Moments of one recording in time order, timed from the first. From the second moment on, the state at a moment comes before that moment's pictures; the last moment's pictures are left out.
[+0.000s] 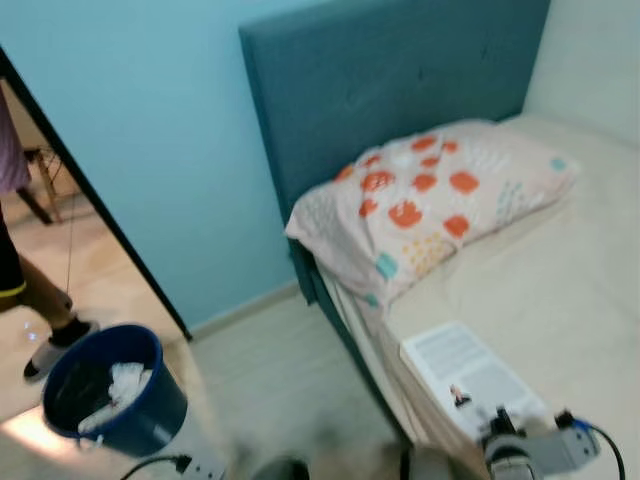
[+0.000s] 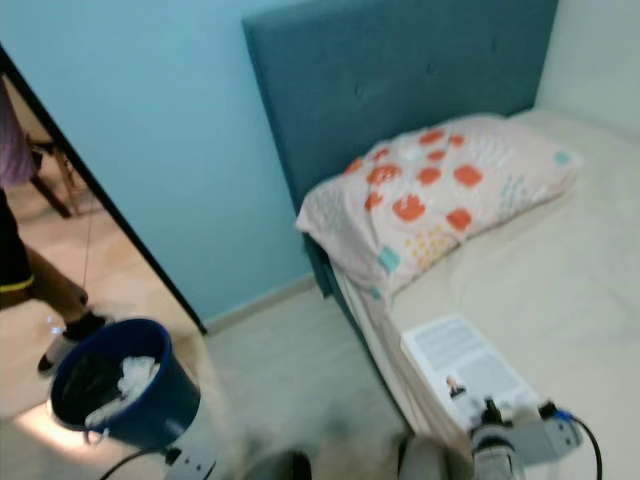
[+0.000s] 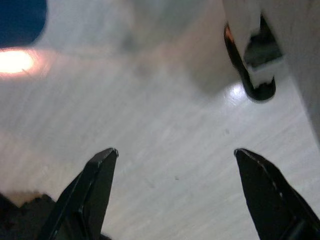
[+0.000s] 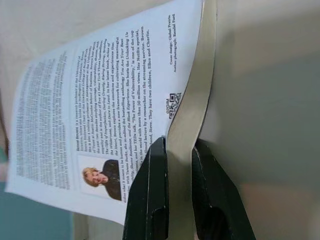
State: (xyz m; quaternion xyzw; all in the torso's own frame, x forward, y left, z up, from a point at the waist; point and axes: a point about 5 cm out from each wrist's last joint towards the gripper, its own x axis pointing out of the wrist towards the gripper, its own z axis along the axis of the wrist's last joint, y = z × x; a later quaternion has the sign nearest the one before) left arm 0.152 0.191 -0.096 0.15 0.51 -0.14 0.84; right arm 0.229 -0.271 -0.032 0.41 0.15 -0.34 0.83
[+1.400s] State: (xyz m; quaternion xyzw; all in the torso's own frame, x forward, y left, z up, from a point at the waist) left arm 0.143 0.200 -0.095 0.15 0.48 -0.15 0.85; right arm 0.340 -0.268 0.082 0.38 0.00 -0.22 0.90
